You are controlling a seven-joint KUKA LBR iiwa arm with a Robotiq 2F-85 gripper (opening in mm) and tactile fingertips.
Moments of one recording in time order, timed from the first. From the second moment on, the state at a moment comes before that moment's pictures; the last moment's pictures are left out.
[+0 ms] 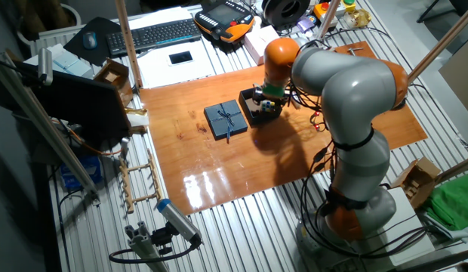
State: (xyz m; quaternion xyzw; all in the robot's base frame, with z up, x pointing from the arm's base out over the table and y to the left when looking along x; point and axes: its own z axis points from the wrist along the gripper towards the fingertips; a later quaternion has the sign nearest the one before) arm 0.582 0.016 0.072 0.26 0.96 -0.03 0.05
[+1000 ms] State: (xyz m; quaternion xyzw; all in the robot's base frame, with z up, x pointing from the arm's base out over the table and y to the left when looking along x) arm 0.581 0.015 0.061 0.26 0.96 -0.01 0.05
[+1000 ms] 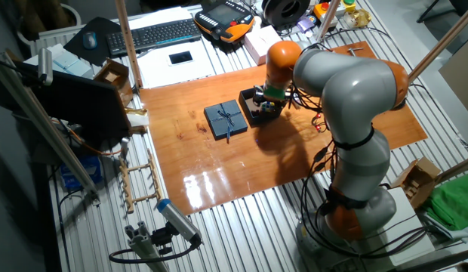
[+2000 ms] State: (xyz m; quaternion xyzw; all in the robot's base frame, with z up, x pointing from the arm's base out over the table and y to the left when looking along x) arm 0.583 0.018 0.073 0.22 0.97 -0.01 0.05
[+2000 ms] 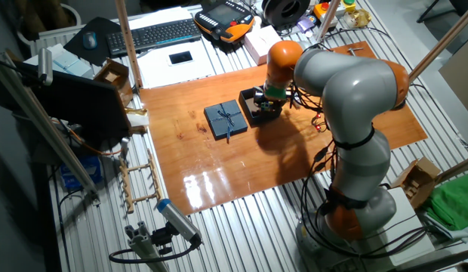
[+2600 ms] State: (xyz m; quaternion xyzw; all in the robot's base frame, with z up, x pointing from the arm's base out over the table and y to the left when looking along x) arm 0.580 0.016 0.133 0.21 0.98 0.01 0.05
